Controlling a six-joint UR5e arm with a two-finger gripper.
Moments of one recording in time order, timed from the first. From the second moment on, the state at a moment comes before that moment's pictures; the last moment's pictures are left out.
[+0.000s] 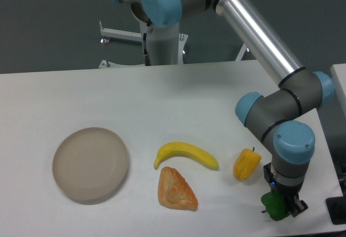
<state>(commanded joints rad) 2.35 -2.58 -0.63 -1.25 1.63 1.65</state>
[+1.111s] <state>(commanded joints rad) 2.39 -2.34 -0.88 -1.35 1.56 1.66</state>
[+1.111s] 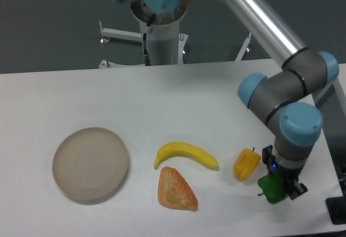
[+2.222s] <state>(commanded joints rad) 2.62 -1.96 -1.56 -1.27 1.36 1.91</state>
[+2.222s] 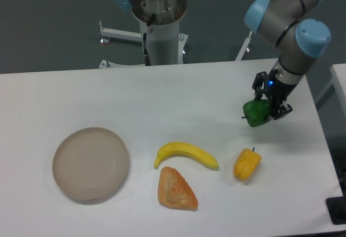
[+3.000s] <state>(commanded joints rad) 2.58 -1.95 -1.64 -1.17 1.33 1.66</state>
